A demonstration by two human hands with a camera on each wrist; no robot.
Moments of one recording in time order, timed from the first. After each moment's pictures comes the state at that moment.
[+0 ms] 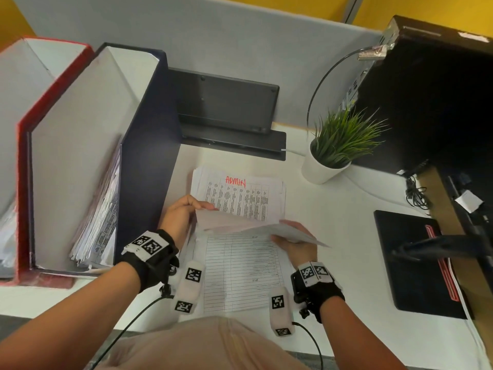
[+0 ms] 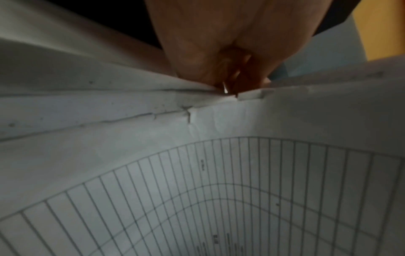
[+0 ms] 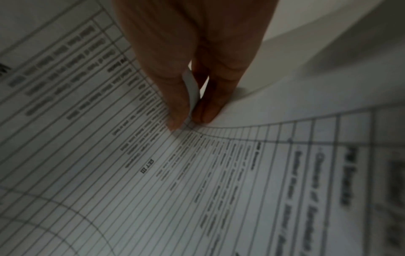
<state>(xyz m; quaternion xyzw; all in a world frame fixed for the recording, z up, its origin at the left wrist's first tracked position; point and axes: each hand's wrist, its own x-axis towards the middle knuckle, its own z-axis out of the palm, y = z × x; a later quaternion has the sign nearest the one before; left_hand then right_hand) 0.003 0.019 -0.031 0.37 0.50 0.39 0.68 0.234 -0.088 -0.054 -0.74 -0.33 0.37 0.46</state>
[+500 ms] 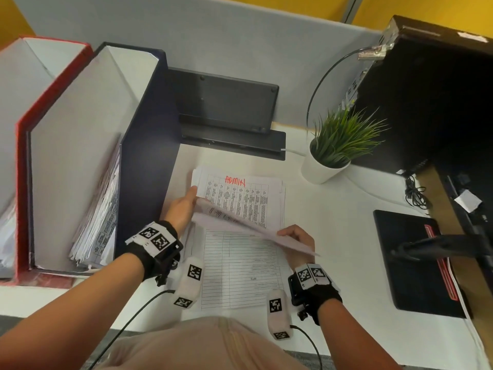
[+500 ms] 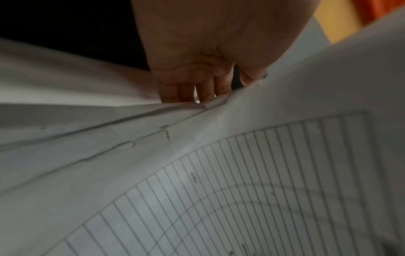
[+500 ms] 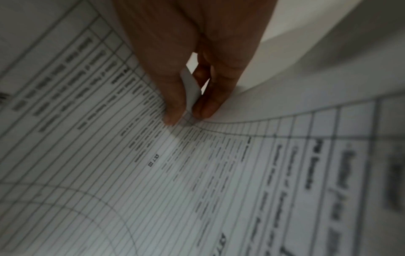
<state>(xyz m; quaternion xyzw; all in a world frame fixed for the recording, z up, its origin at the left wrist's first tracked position) 0.007 0.030 -0.018 0.43 0.61 0.25 0.62 0.225 -0.090 -0.048 -0.73 -0.26 0.40 0.49</state>
